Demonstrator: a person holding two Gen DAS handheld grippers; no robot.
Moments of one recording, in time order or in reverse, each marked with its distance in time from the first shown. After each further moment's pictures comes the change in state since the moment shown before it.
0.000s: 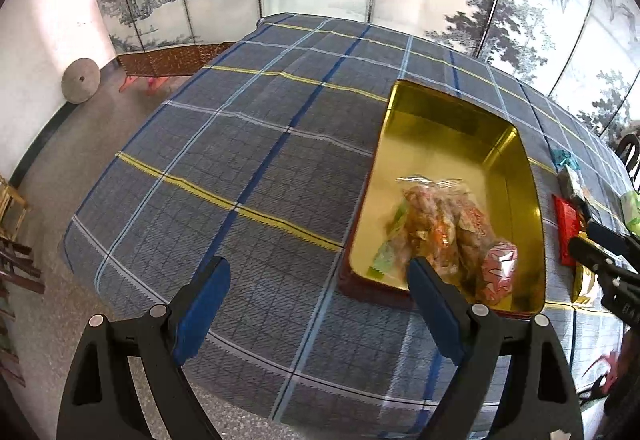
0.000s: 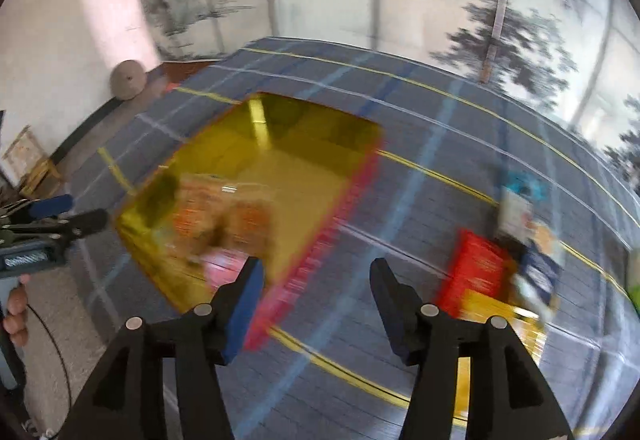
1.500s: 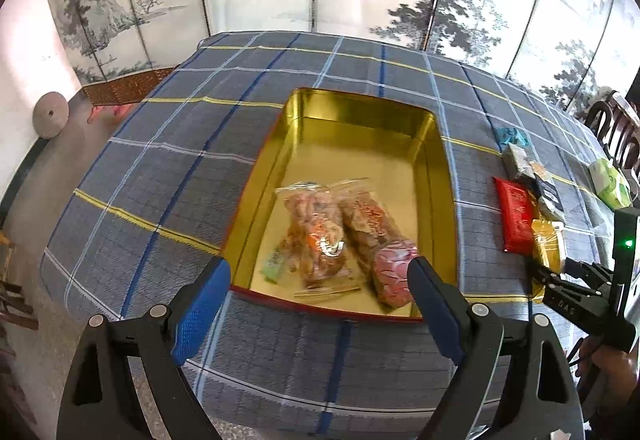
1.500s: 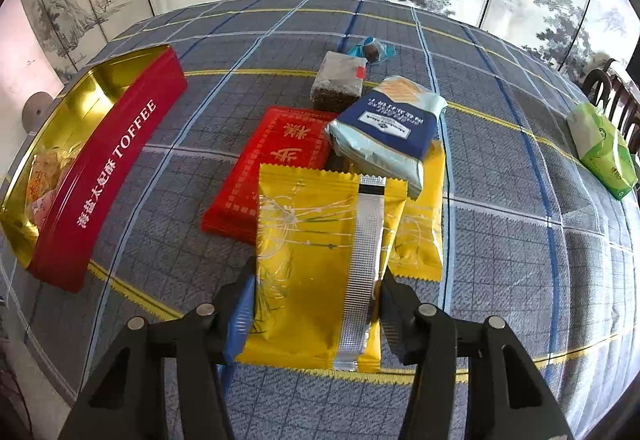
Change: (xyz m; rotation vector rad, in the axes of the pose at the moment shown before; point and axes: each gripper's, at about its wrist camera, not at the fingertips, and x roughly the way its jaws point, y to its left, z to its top) left arm -0.016 -0.082 0.001 0.121 -0.024 -0.080; right arm 0.025 -0.090 -0.071 0.233 0.127 -0.179
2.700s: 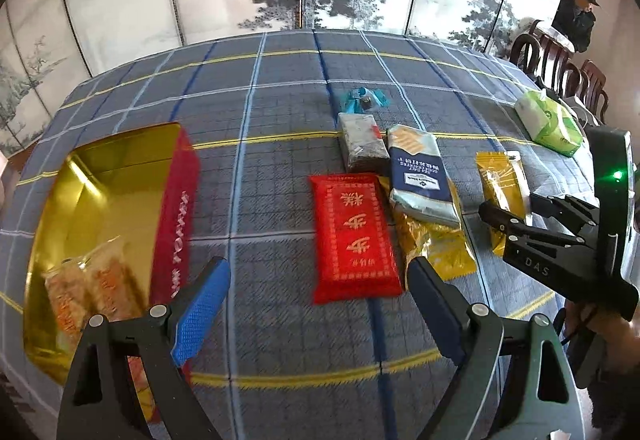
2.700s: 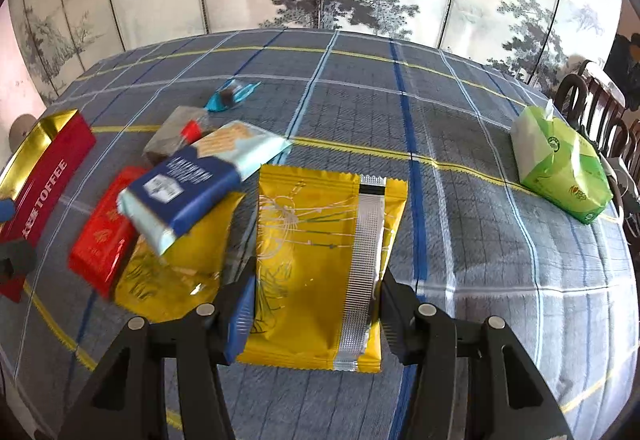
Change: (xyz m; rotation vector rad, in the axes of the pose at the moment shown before) left arm 0.065 -0.198 0.019 0.259 0.026 -0.192; right arm 0.015 -0.136 0.026 0.039 -0.125 -0.052
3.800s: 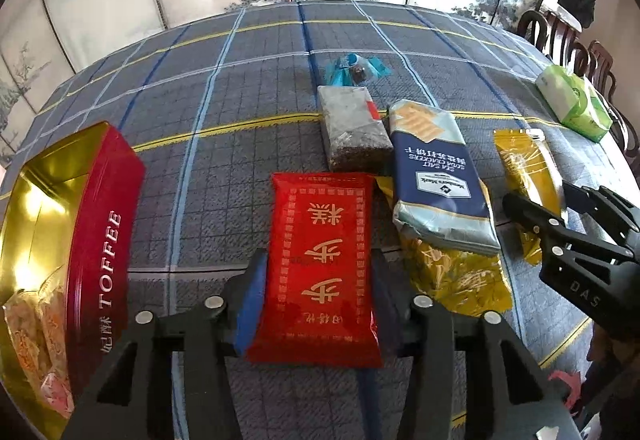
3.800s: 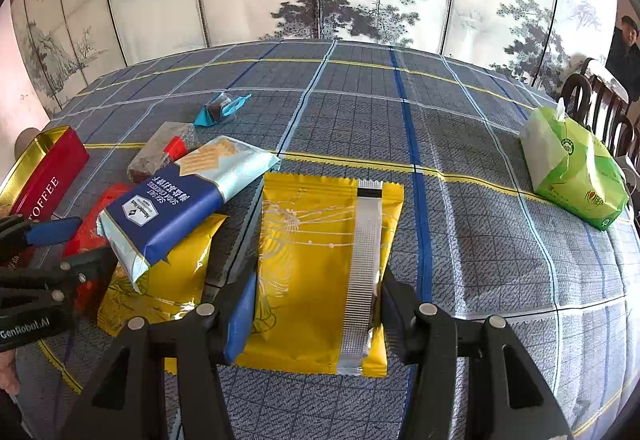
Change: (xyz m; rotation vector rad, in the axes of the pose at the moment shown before) left arm 0.064 -0.019 0.011 0.038 0.056 0.019; right arm 0.014 -0.006 0.001 0.015 -0.052 0.020
